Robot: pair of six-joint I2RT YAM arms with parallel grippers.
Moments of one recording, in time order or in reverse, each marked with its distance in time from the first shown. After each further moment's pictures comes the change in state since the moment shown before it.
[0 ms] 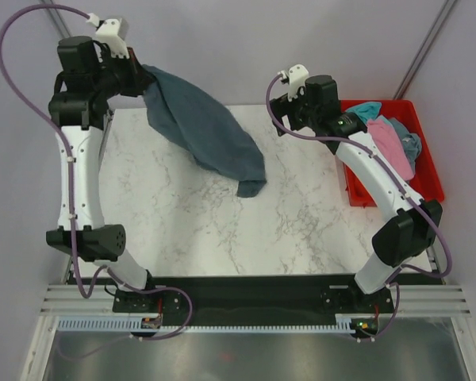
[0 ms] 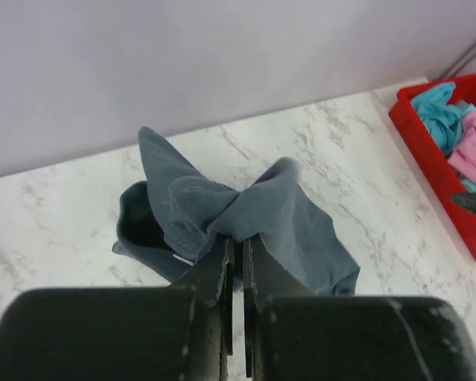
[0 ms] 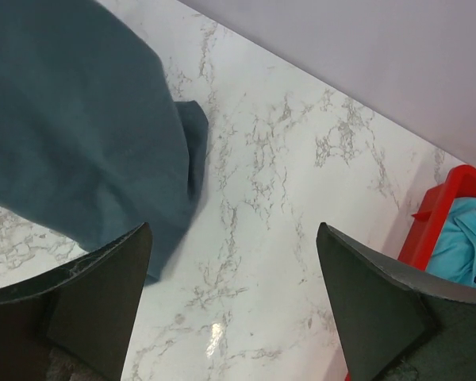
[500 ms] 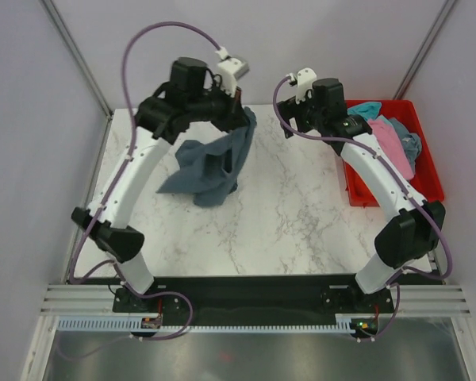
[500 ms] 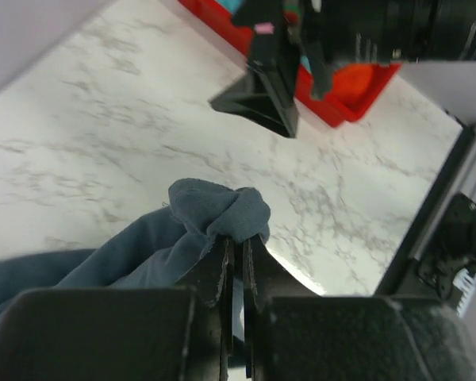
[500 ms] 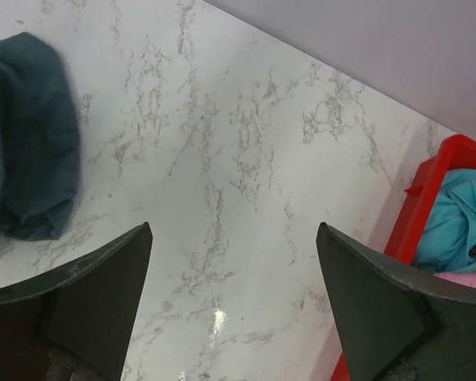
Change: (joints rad) left arm -0.487 0.013 -0.049 -0.035 -0.011 0.053; right arm -0.040 -0.013 -0.048 0.003 0.001 0.005
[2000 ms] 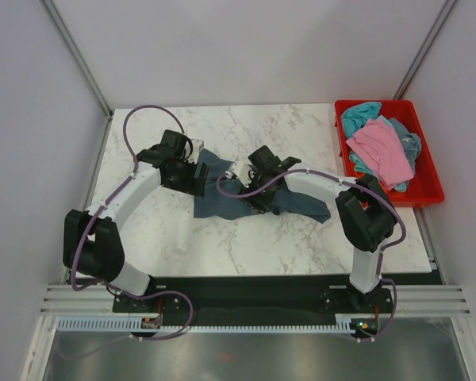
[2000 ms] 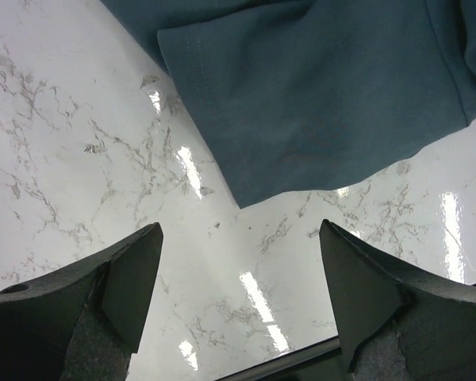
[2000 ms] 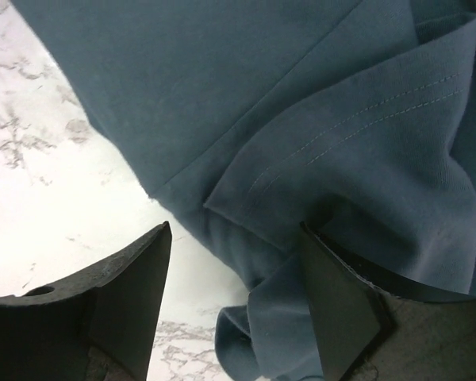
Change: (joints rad) left arm 0.190 -0.178 -0.954 0.110 -0.301 -0.016; right arm 0.307 0.233 -0.330 -0.077 -0.205 -0.285
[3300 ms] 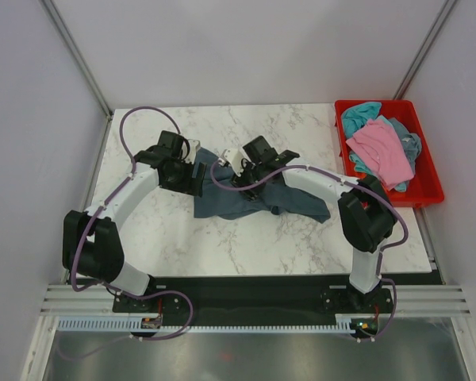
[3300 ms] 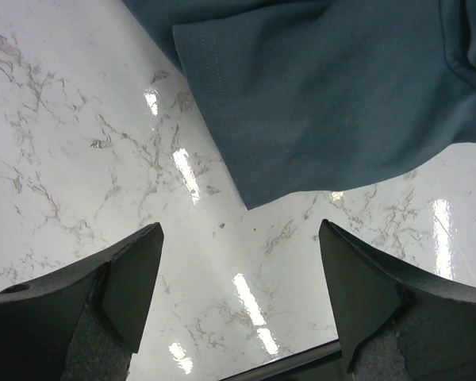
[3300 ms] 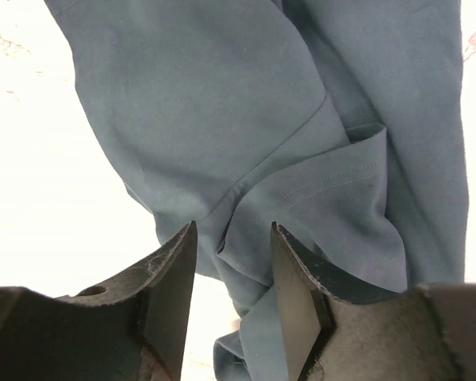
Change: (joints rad) left arm 0.026 -0.007 -0.021 0.018 0.005 -0.014; right arm 0.016 0.003 0.109 0.045 -0.031 0.067
